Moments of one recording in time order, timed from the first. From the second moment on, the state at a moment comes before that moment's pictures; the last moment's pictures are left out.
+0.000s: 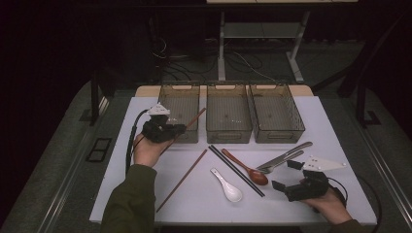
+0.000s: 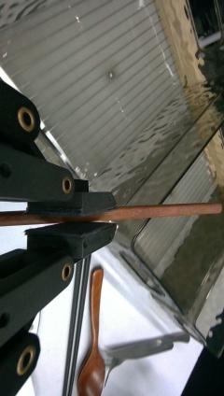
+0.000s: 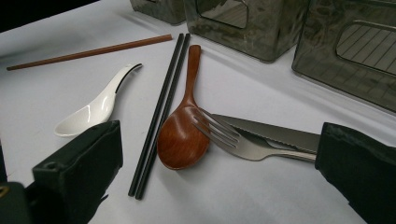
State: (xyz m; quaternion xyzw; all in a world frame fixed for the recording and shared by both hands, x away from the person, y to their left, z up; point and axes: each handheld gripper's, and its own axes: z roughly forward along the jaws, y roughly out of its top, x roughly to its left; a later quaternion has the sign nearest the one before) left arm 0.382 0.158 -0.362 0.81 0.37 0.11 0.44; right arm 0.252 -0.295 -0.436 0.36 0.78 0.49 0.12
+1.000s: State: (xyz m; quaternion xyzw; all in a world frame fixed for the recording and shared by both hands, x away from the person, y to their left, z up) left arm 0.481 0.154 -0.341 0.79 0.40 0.16 0.44; right arm 0.249 -0.295 -0.433 0.36 0.78 0.50 0.12
